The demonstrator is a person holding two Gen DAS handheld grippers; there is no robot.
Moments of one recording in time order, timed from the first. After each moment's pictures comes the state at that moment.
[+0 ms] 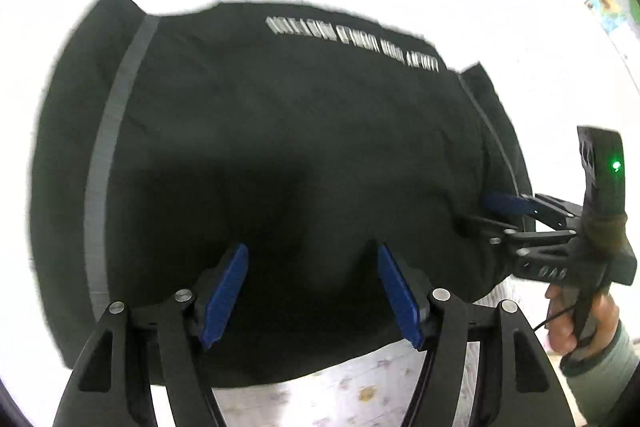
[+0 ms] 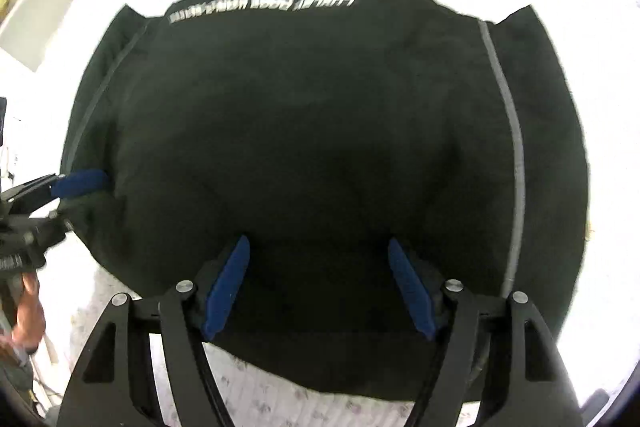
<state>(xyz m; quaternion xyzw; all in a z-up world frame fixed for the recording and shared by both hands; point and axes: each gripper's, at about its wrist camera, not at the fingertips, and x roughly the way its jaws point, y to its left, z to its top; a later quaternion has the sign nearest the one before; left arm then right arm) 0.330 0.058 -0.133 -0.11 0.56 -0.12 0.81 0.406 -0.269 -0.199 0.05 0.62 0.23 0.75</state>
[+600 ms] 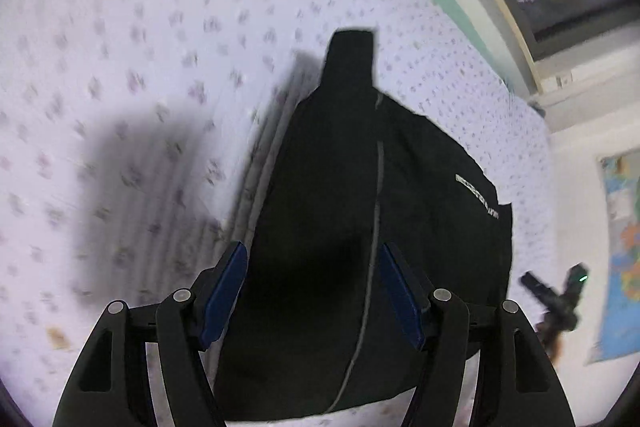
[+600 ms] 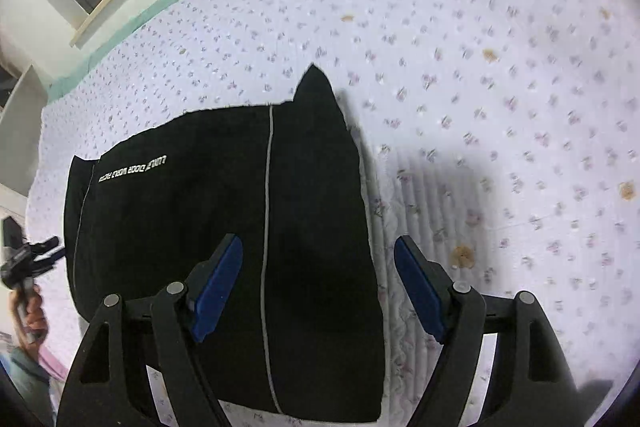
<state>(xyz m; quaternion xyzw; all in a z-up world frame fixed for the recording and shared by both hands) 0.365 0.232 -0.167 -0.33 0.56 -0.07 0.76 0.475 -0.431 -0.212 0.19 0.60 0.15 0.76</state>
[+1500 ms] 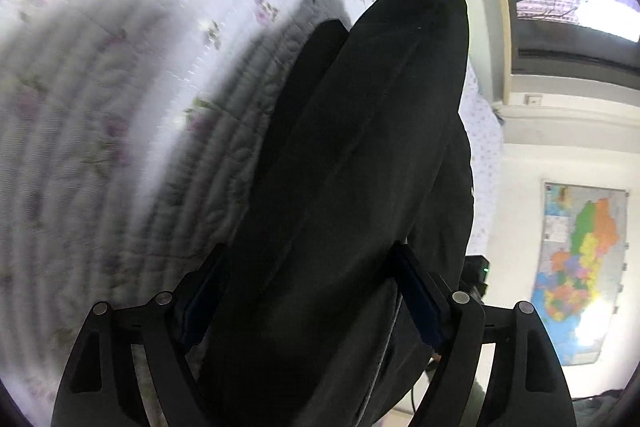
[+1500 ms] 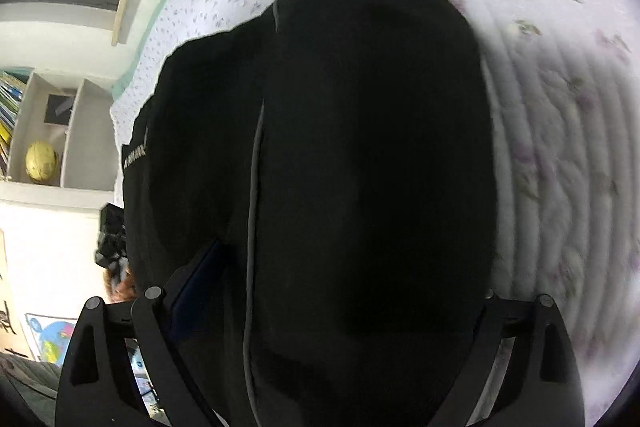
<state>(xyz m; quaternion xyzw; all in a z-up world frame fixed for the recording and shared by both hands) 0.419 0.185 -0.262 -0.46 0.56 -0.17 0.67 0.514 -0.362 -0.335 0.34 0.63 0.30 0.63</state>
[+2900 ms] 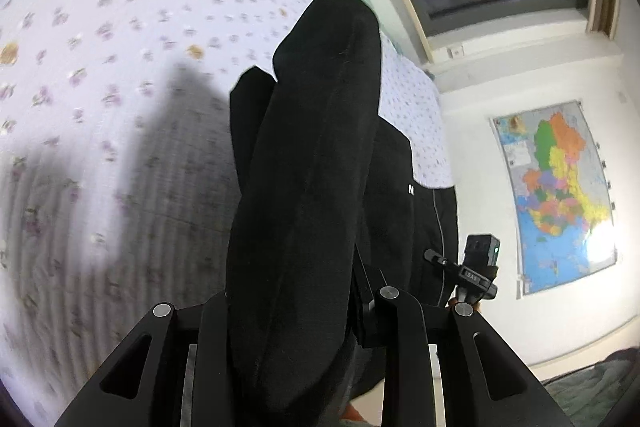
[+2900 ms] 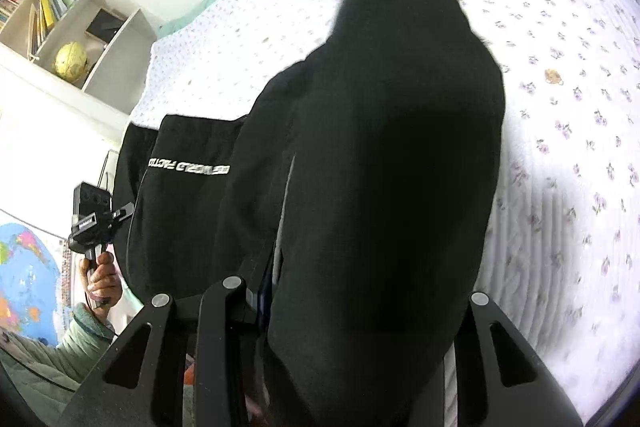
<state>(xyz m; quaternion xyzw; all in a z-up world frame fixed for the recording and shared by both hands) 0.166 0.143 -0.187 -0.42 0.47 -0.23 0.74 0.361 -0.361 -0.193 0.23 0.57 0.32 0.72</state>
